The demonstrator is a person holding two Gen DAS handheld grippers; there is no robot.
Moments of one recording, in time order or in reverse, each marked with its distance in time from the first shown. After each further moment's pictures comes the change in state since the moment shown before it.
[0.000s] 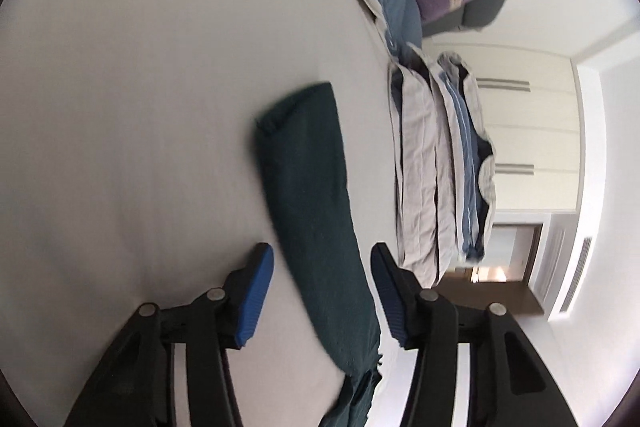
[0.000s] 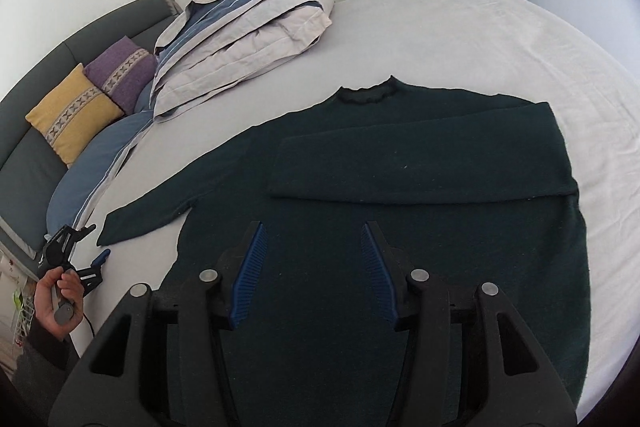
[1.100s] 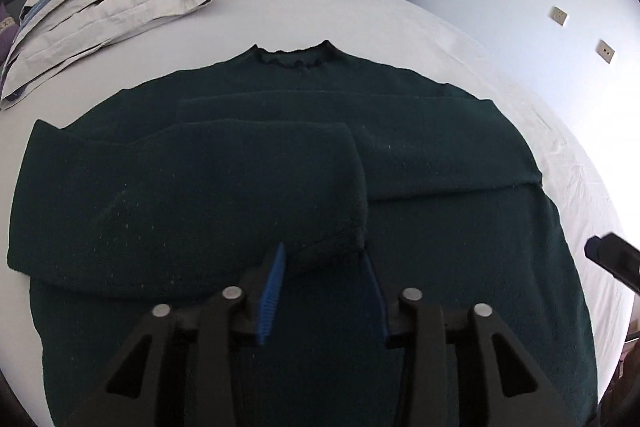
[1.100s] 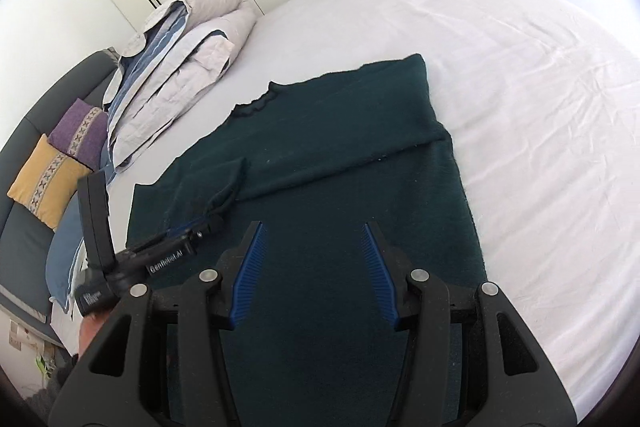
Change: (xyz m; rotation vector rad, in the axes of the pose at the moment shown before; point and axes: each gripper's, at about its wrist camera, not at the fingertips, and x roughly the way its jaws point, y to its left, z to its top) left arm 0.182 -0.130 -0.482 1.529 0.516 0.249; right arm -0.040 -0.160 -0.027 0.282 -0.013 -0.068
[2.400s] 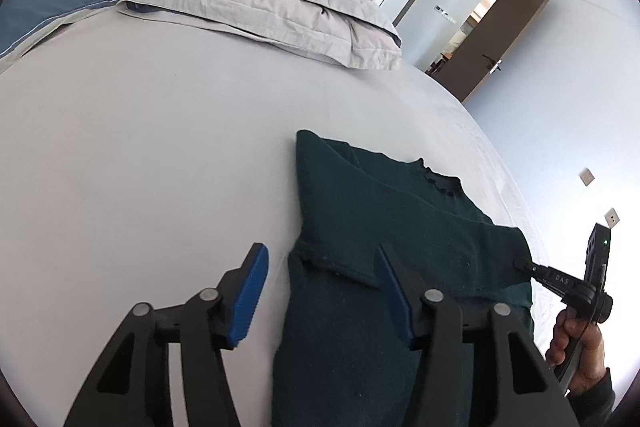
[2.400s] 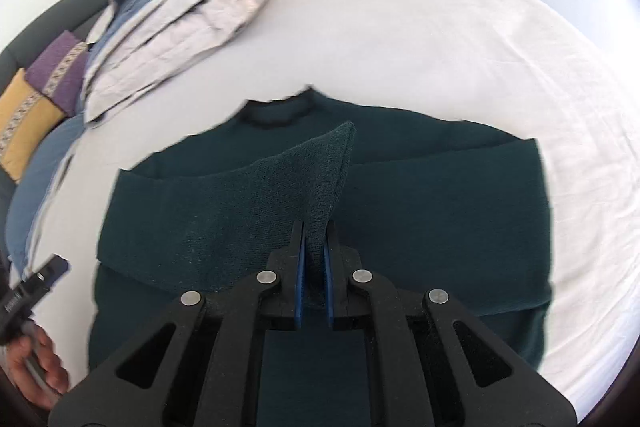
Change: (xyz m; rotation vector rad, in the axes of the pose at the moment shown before) left arm -0.095 0.222 -0.008 -0.455 -0.171 -0.035; right arm 0.146 0.084 0.084 -0.212 0.119 -0.136
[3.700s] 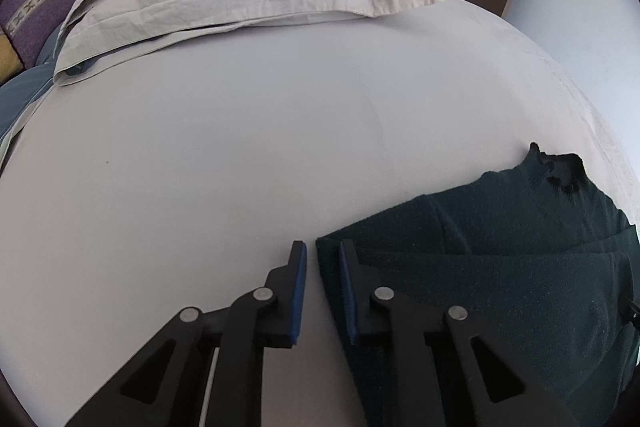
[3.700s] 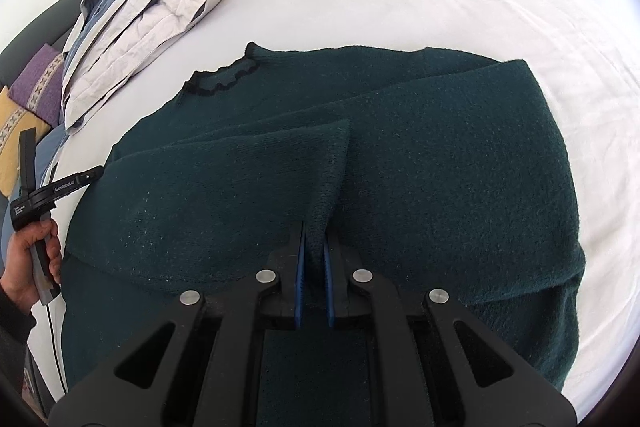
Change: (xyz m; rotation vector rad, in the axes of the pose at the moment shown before) left arm 0.142 -0.007 0.087 0.291 0.136 0.275; right arm 0.051 -0.034 -0.034 0.074 0.022 0.009
